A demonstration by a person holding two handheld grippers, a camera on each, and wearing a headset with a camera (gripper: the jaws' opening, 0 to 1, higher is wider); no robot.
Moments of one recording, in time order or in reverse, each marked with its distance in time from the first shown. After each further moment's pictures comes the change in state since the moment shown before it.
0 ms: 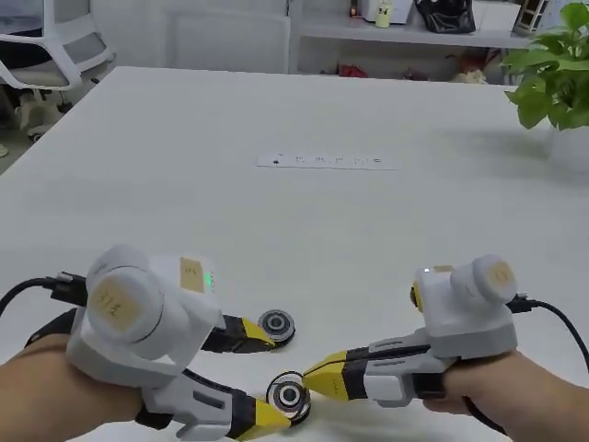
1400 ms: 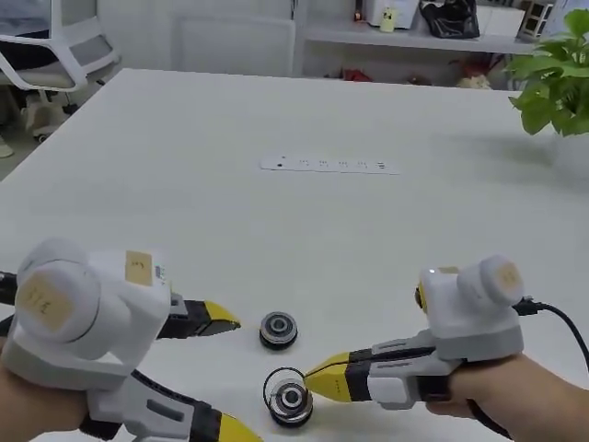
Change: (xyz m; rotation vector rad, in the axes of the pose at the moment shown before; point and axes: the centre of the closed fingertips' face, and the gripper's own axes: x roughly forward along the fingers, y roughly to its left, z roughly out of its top) left arm -0.033 0.004 -0.007 -0.034 -0.021 0.057; right arm -0.001 0.007 0.004 -0.002 -0.005 0.018
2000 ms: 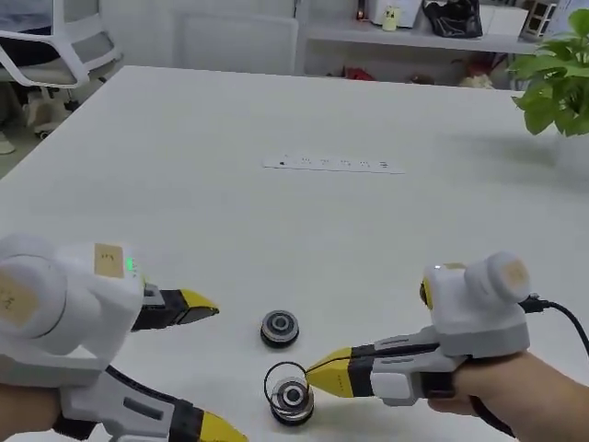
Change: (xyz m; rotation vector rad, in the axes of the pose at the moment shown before) left arm -0.015 0.007 -0.005 -0.042 -0.021 0.050; right arm -0.002 0.003 0.005 0.000 -0.013 0.008
